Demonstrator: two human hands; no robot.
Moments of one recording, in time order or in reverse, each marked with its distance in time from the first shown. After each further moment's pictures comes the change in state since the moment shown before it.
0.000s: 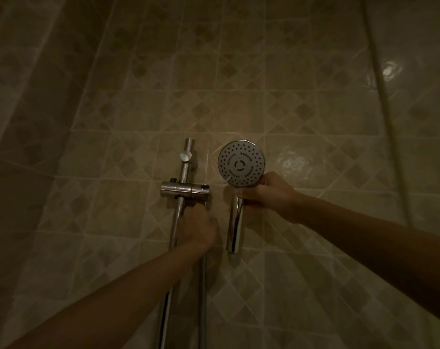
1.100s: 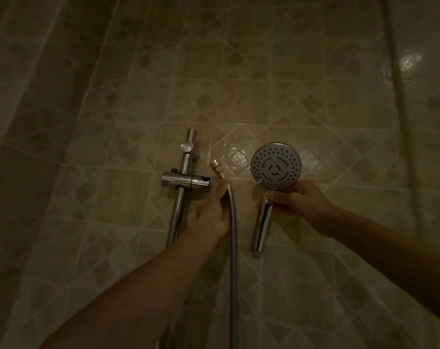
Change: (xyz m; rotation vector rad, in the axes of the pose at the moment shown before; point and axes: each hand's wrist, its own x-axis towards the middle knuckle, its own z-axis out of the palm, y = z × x) left_hand 0.014 0.034 0.023 -1.752 -0.313 -0.541; right_hand -0.031 0.041 -0.043 0.031 0.141 0.033
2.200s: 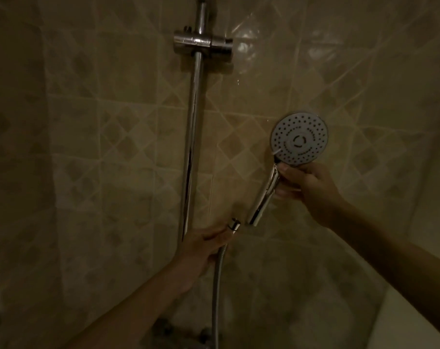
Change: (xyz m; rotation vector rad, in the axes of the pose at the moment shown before) left_hand -0.199 -0.103 -0.241 0.605 0.022 -0.315; right_hand -0.164 0.118 0.077 0.246 -0.089 0.143
